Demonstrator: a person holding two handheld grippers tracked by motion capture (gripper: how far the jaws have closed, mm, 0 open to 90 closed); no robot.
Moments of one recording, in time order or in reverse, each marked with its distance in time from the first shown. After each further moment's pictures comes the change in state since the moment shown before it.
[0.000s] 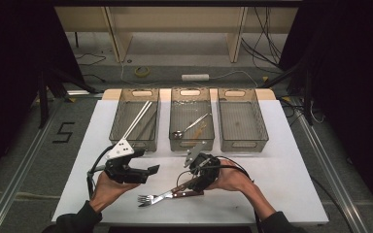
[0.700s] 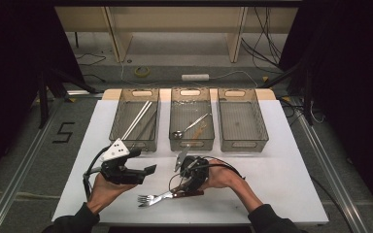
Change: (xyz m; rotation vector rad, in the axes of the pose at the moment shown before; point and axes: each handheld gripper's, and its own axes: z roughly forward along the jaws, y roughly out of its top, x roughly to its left) left arm 0.002 -0.003 -0.006 -0.020 0.010 -0.007; right arm -0.004 0.012 0.035 0.114 0.090 -0.070
